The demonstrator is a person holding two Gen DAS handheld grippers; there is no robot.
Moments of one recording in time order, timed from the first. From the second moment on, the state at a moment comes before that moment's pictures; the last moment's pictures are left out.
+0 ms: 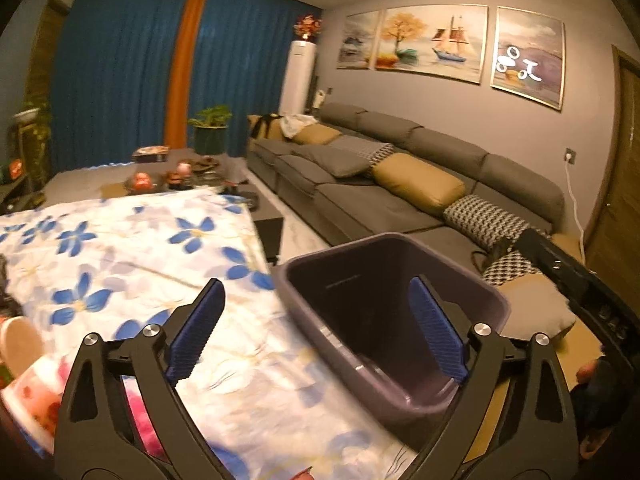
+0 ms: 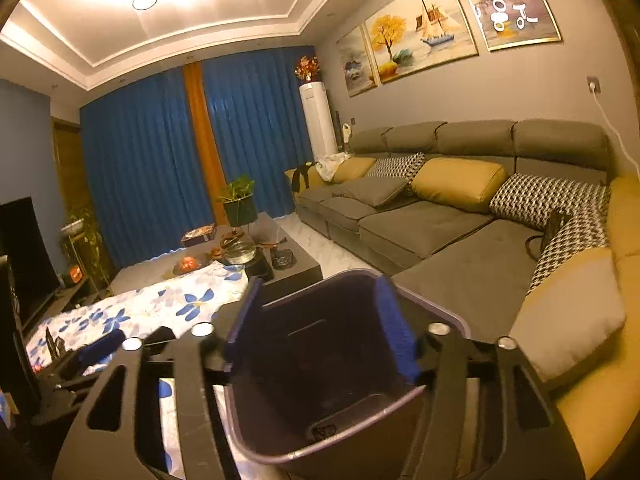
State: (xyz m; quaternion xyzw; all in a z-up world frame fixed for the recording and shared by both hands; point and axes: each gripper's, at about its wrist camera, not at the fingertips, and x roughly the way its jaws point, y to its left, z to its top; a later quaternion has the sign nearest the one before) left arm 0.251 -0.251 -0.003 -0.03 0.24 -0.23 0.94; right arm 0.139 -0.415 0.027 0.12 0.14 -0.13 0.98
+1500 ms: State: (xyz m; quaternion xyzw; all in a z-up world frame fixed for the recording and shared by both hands) left arm 0.101 0.076 -0.047 -0.16 0.27 -0.03 0.95; right arm 0.071 -0.179 -0.009 0.02 0.16 0.01 0.99
